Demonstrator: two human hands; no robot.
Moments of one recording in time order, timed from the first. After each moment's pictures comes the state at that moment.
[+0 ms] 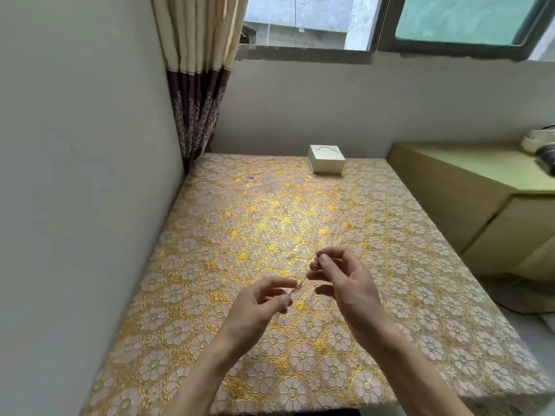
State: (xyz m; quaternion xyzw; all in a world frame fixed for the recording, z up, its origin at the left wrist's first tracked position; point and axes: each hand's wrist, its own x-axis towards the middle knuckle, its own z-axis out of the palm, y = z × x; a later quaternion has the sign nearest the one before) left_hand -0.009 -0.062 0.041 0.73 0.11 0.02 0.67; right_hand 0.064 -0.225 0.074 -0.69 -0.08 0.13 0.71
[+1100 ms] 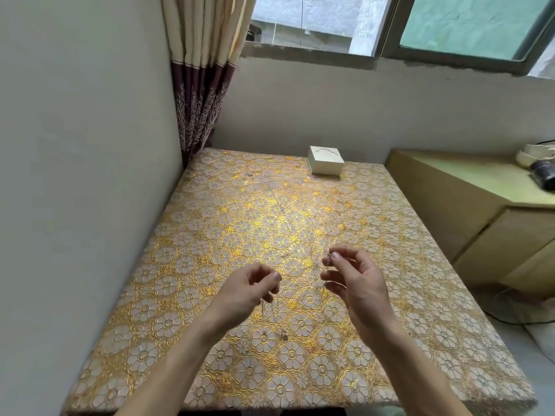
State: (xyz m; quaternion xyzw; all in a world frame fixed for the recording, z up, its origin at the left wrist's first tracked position) left_hand 0.009 -0.047 0.041 0.75 0.12 0.00 0.65; right_hand 0.073 -0.241 0.079 -0.65 -0.04 0.12 0.75
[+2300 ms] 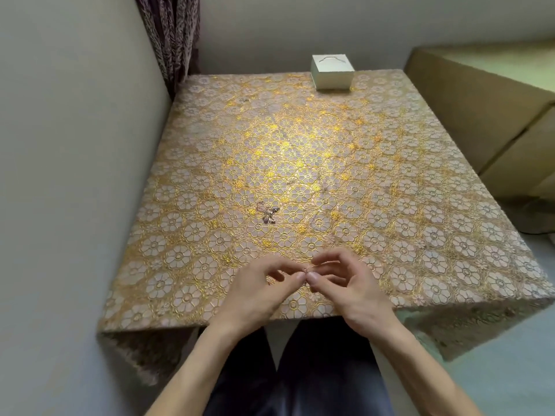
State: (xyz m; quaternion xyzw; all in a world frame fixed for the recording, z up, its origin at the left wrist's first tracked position) left_hand -0.062 -0.089 -0.002 0.84 0.10 -0.03 0.53; right_hand -0.008 -0.270 -0.002 -0.72 -0.09 0.22 0.65
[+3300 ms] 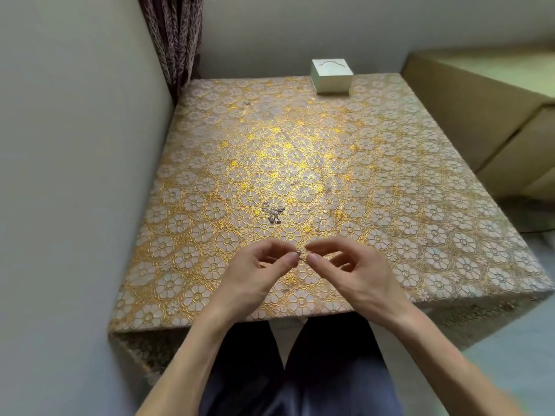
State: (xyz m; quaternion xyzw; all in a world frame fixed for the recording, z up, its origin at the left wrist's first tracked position) left_hand -0.064 -0.069 0.022 0.78 0.10 -0.01 0.62; right_hand -0.005 -0.263 0.034 -0.82 -0.21 0.13 0.51
